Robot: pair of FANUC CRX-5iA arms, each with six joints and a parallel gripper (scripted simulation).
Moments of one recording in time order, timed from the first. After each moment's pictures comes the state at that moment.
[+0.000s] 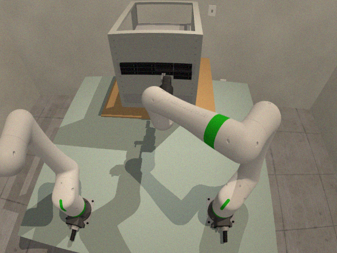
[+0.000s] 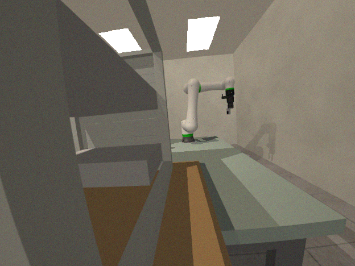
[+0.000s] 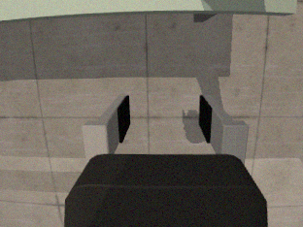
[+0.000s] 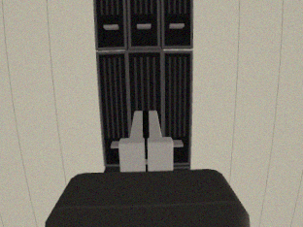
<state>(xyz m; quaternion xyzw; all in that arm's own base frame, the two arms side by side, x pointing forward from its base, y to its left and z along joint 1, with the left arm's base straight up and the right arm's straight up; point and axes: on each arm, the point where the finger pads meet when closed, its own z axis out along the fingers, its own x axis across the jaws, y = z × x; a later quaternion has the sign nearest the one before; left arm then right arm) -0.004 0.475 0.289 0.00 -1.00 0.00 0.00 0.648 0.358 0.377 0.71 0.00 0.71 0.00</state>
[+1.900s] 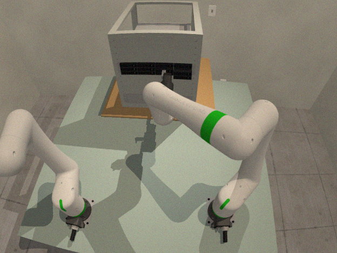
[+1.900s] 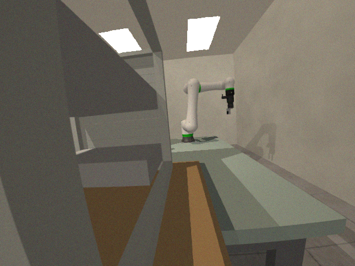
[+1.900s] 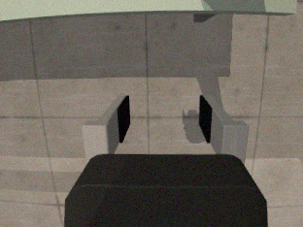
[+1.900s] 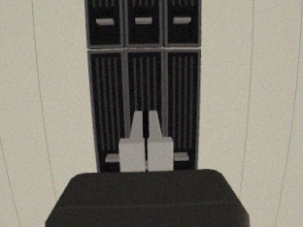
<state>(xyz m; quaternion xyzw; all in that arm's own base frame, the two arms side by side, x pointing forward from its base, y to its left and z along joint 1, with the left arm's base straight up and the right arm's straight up) -0.004 0.475 0.289 0.00 -1.00 0.00 0.00 0.678 0.357 0.377 0.71 0.00 0.71 0.00</state>
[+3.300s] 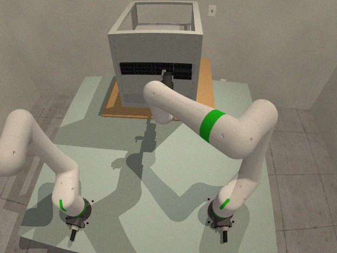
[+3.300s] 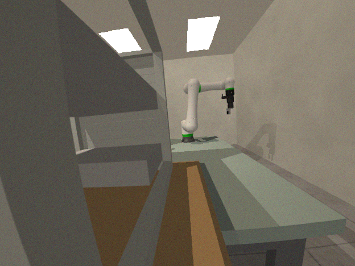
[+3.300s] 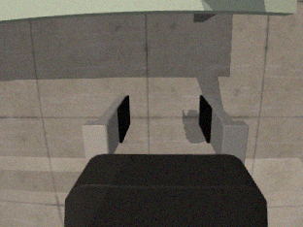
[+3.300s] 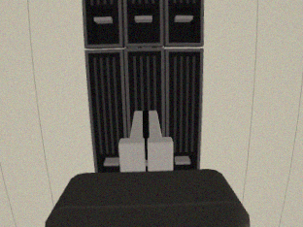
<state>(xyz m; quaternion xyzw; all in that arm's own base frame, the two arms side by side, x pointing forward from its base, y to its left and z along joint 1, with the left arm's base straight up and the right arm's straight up) -0.004 0.475 0.289 0.00 -1.00 0.00 0.00 0.685 0.357 0.377 0.71 0.00 0.71 0.00</state>
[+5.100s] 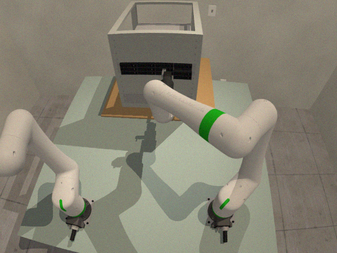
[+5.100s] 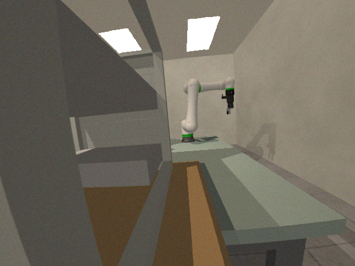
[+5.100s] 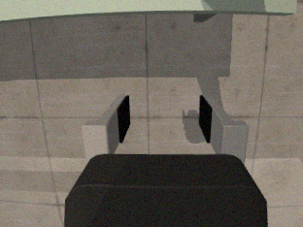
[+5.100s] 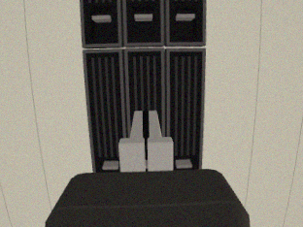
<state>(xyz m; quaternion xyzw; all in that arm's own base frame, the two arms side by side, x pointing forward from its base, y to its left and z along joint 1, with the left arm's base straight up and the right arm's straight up) -0.004 0.475 0.289 0.00 -1.00 0.00 0.00 0.691 0.357 0.377 0.71 0.00 0.71 0.00</state>
